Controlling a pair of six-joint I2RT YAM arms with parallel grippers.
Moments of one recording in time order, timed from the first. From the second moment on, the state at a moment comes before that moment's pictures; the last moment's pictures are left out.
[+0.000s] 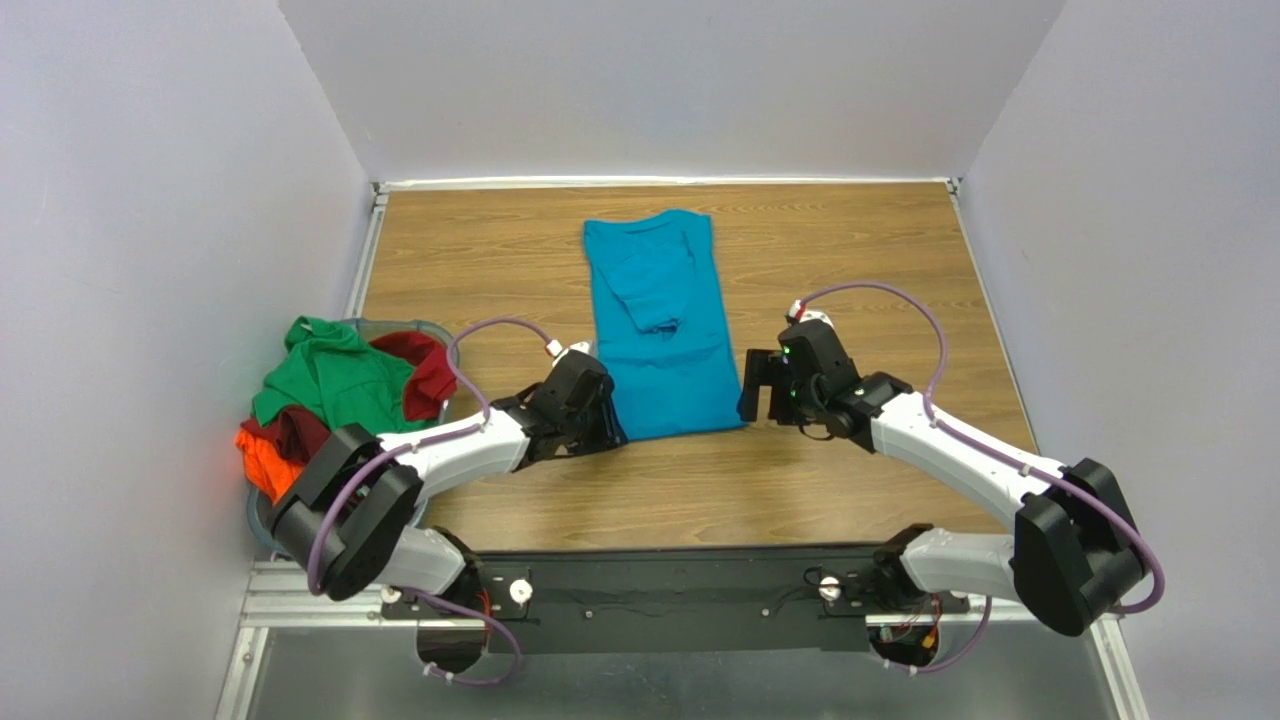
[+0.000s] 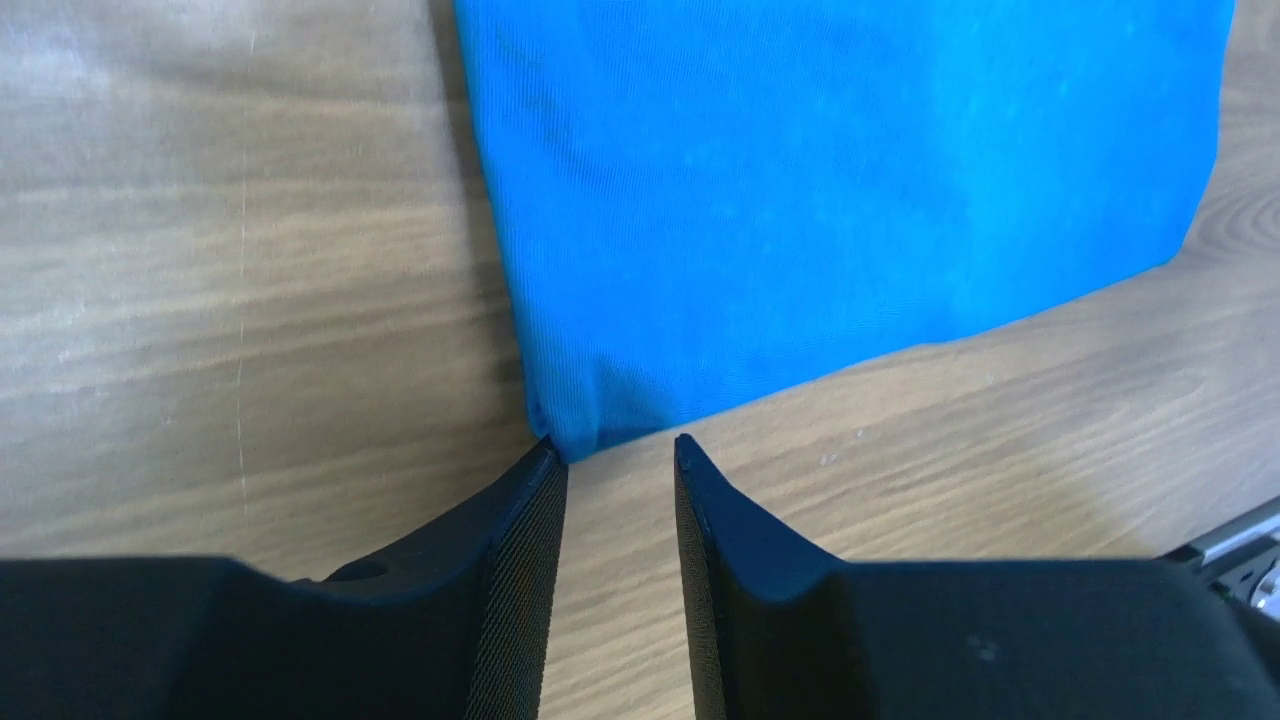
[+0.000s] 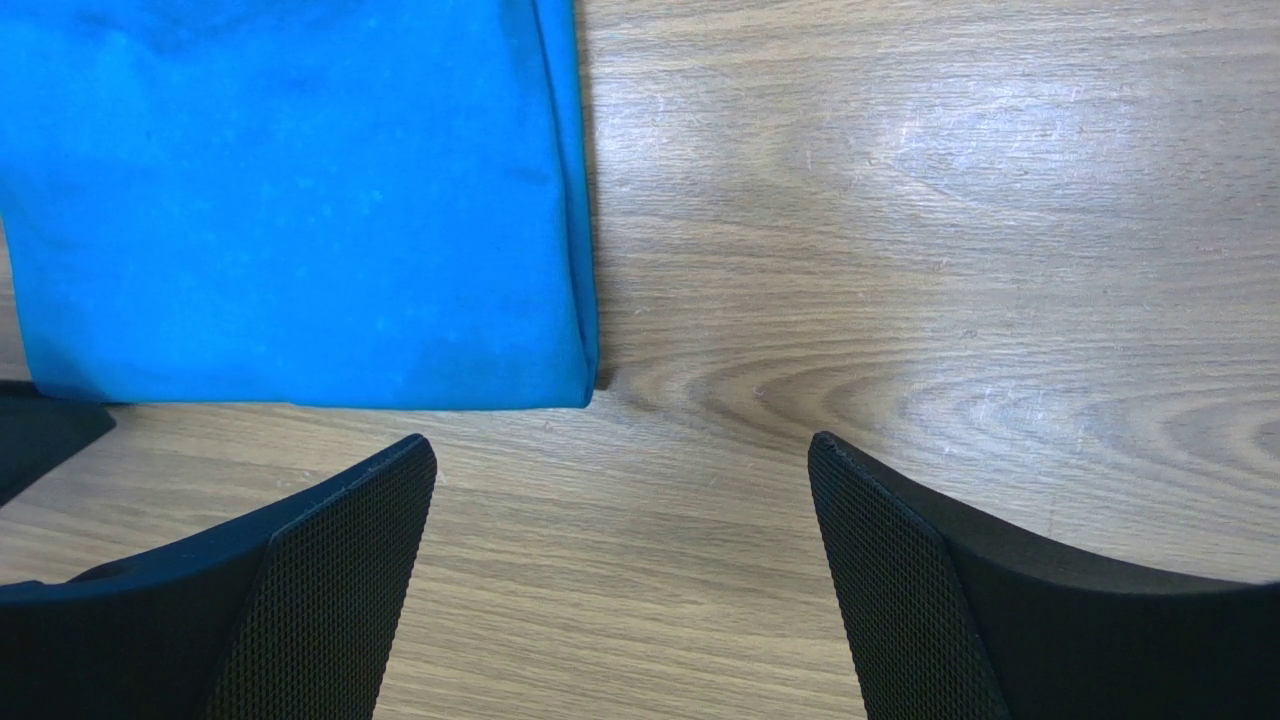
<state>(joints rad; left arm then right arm) -0.69 1.37 0.57 -0.10 0.01 -0.83 0.57 1.23 0.69 -0.35 0.14 0.53</state>
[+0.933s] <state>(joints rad) -0.67 1.40 0.59 -0.10 -0.02 -0.82 0.57 1.43 0.69 -0.23 -0.03 0.52</state>
